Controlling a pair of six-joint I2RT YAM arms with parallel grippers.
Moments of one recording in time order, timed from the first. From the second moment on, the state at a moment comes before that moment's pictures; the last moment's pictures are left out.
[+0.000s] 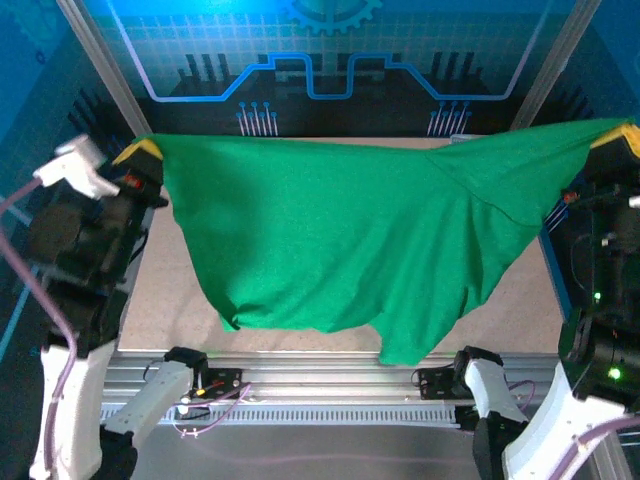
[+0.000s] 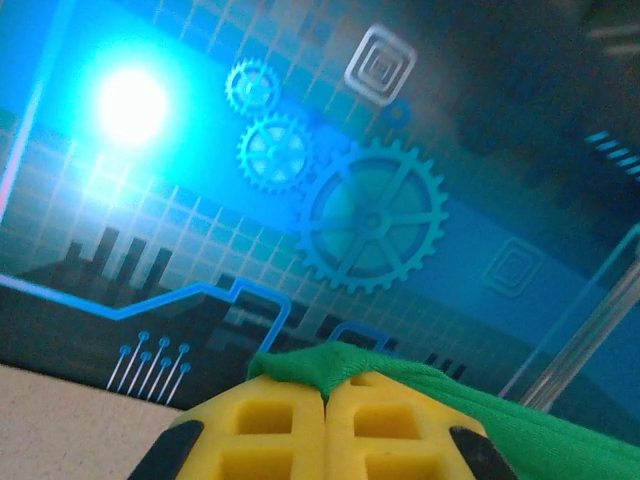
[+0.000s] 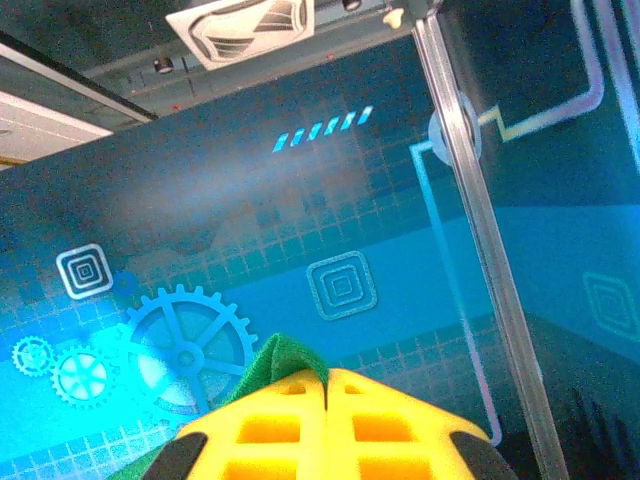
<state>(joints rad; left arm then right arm) -0.14 0.84 1.42 -0.44 -0.07 -0.52 -0.34 0.89 1.87 -0.65 -0.16 0.39</state>
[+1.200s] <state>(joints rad) 0.02 2.46 2.31 -0.77 -0.06 -0.56 0.05 2.51 2.64 -0.70 0.02 0.31</state>
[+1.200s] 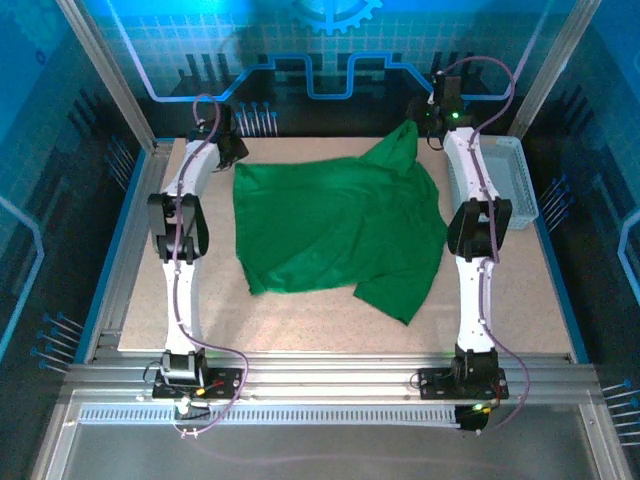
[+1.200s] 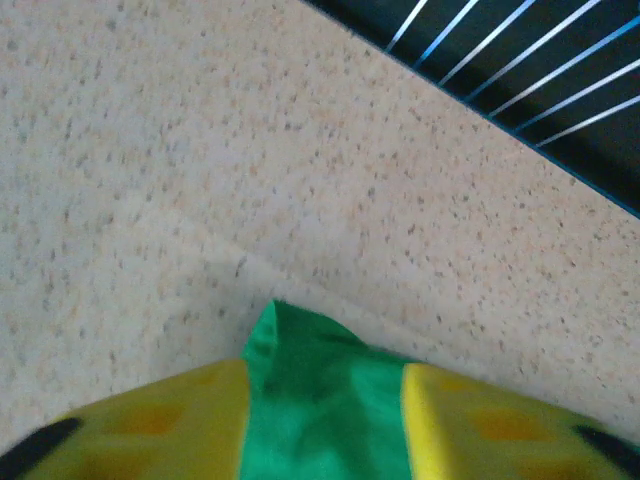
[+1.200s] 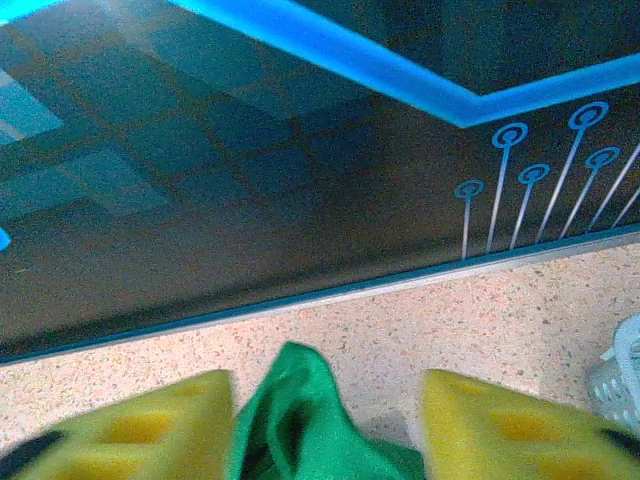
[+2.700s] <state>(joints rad) -0.30 1.78 1.07 -0.51 0.01 -0.76 0.17 1.76 1.03 -0.50 -0.10 0.56</state>
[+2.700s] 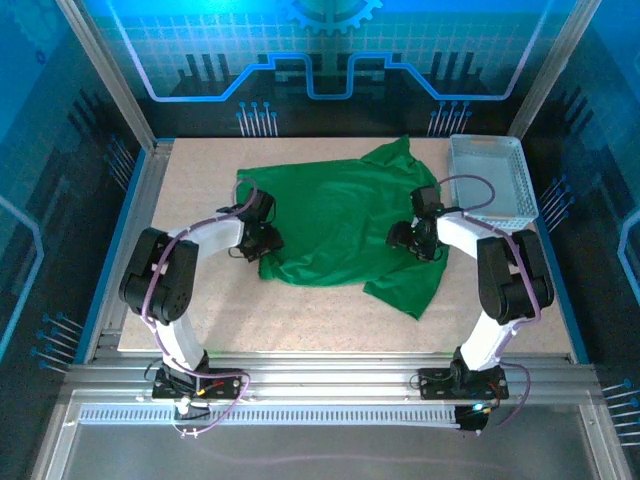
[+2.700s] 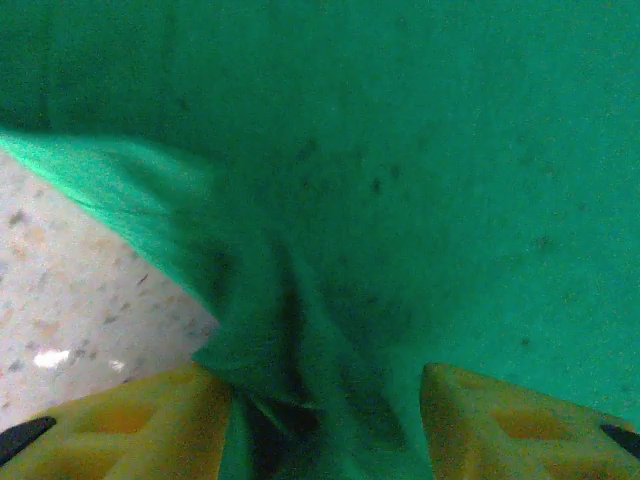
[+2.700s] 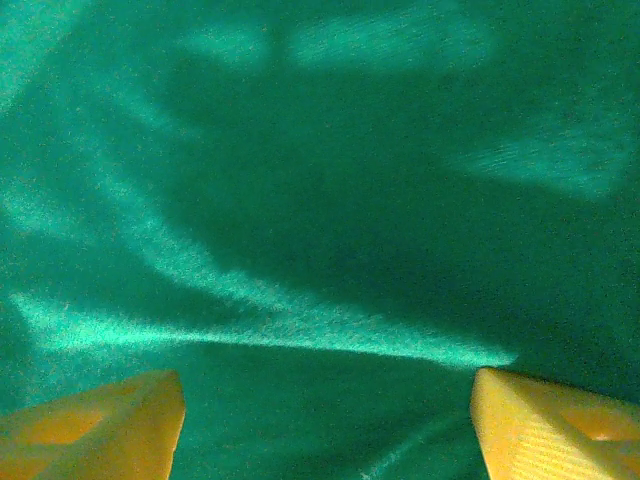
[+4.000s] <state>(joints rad) -0.68 1.65 0.92 -0.67 -0.27 -0.90 0.58 1.81 1.05 -0.36 -0.12 0.55</state>
